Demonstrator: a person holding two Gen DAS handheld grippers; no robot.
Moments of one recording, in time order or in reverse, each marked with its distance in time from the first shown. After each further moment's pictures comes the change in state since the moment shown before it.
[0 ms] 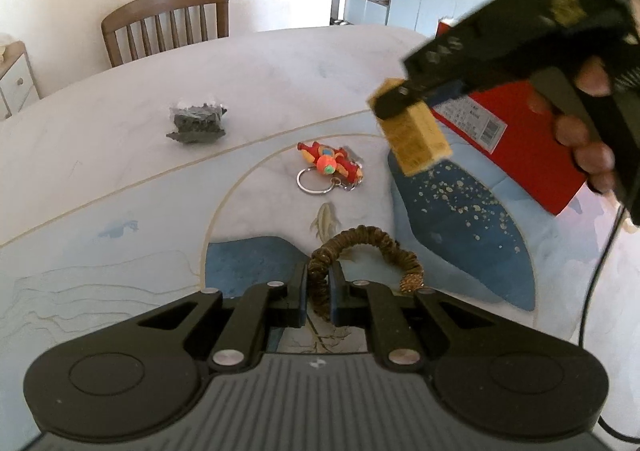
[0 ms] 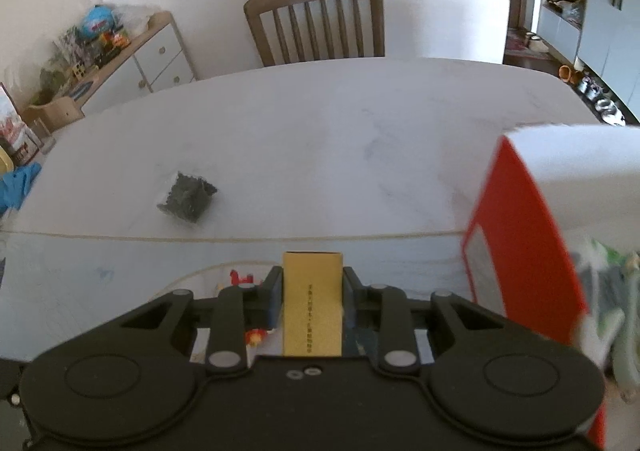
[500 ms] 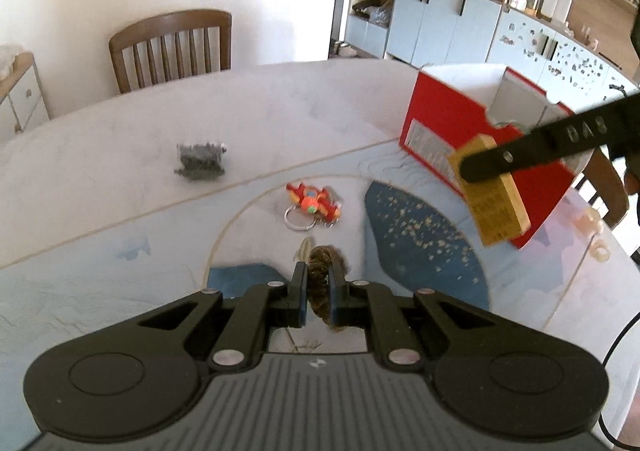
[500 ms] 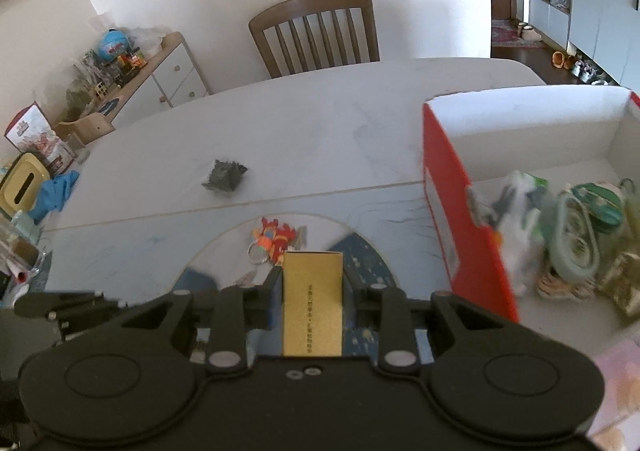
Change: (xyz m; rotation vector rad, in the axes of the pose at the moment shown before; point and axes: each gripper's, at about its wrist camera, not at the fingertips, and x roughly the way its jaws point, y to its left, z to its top) left arm -0.046 -0.013 0.017 -0.023 -0.060 -0.010; right arm -0.091 -0.008 -0.040 0.050 -0.017 0.050
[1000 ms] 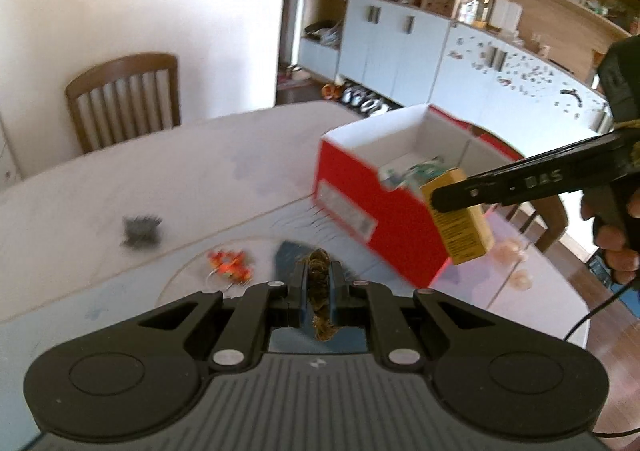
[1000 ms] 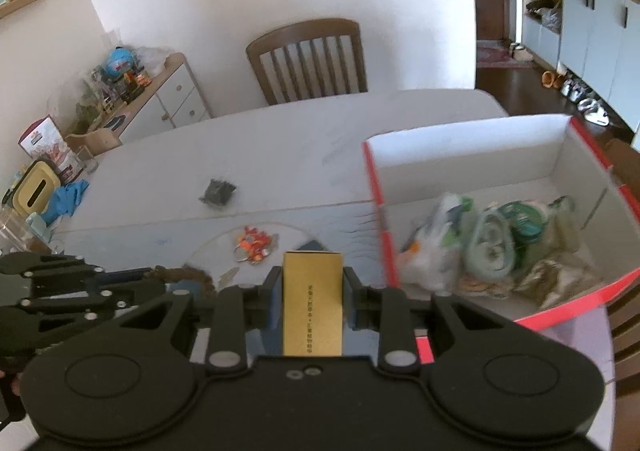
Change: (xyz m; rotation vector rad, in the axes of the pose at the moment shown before) left arm -0.049 -0.067 0.054 0.075 -0.061 -0.116; right arm -0.074 -0.036 0.003 -0.023 -0.063 -0.023
